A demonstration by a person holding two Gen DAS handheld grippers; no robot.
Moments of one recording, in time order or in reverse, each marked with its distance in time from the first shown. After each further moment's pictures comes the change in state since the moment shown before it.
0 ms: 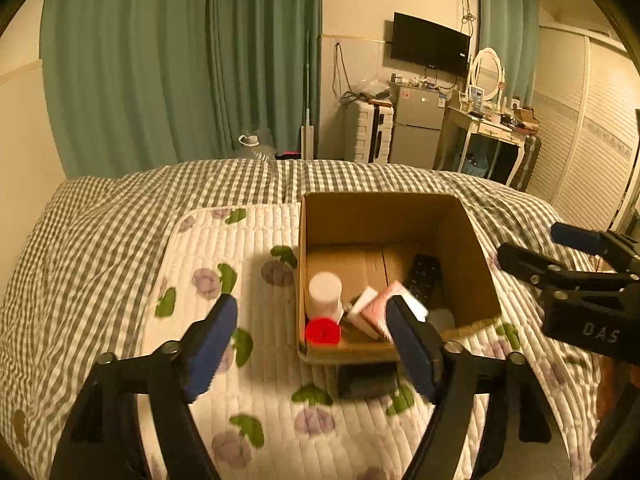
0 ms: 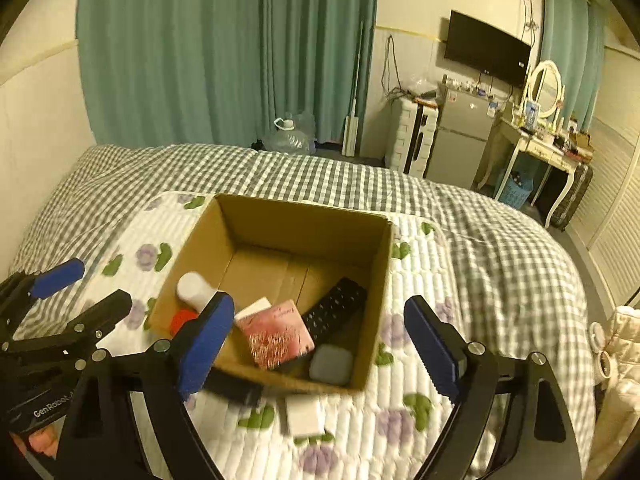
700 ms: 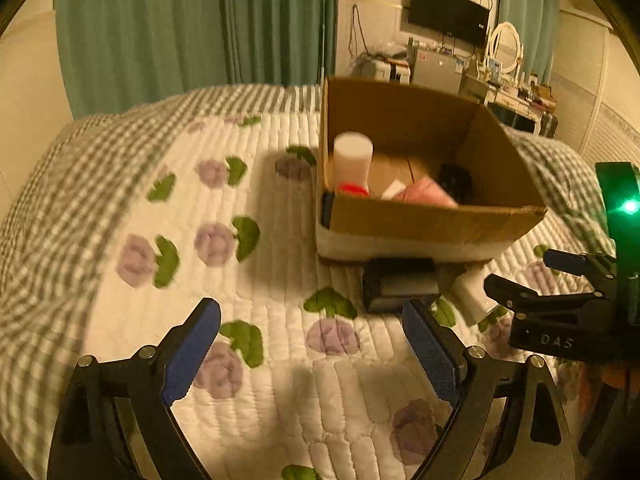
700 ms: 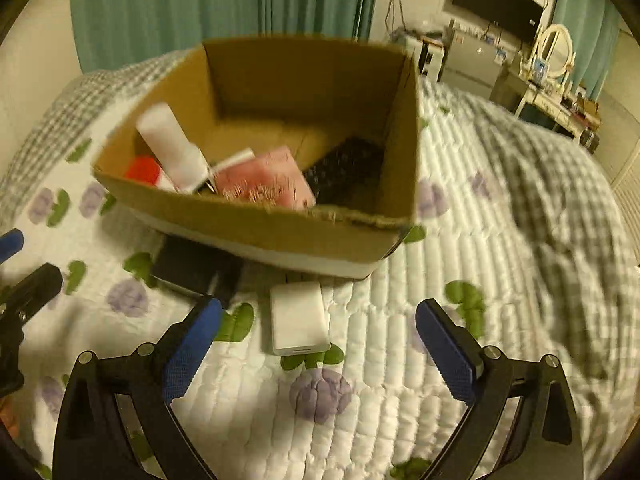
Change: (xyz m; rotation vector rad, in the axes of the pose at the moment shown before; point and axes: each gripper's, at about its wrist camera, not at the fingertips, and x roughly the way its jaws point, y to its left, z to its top) left arm 0.047 0.010 -0.097 -0.036 0.133 0.027; right arm 0.086 0.005 -0.112 -0.008 0.224 -0.004
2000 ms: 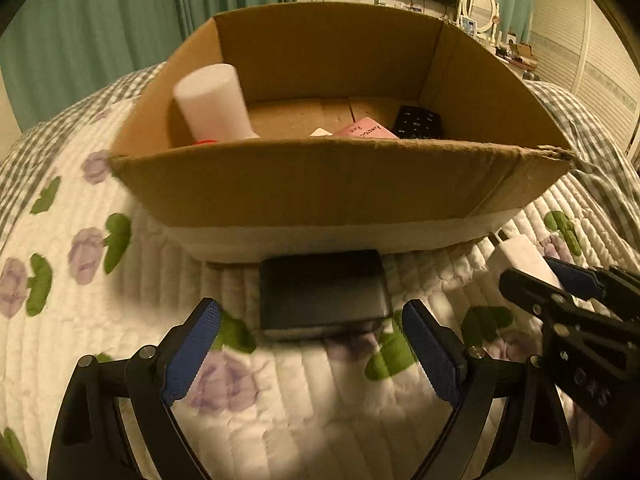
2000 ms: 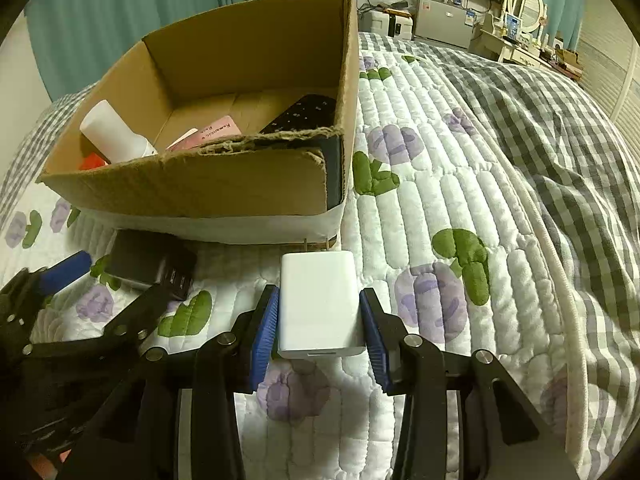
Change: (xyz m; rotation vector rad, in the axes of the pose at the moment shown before) left arm 0.082 -0.072 0.005 0.109 0.083 -0.045; right arm 0.022 -0.034 -0.016 0.156 0.031 -0.004
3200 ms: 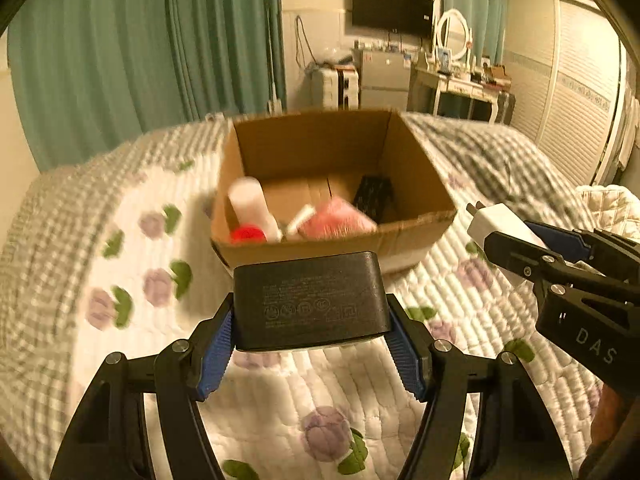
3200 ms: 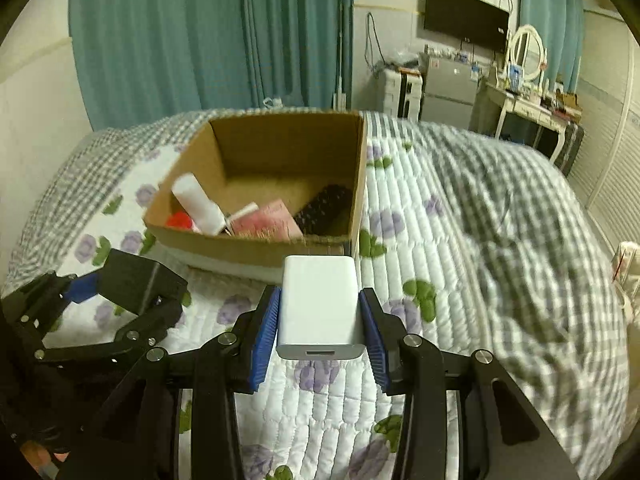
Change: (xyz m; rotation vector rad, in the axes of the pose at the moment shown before) left arm -0.132 -0.004 0.004 0.052 -0.156 -0.017; right arm -0.122 0.014 -0.006 -0.059 -0.210 0.040
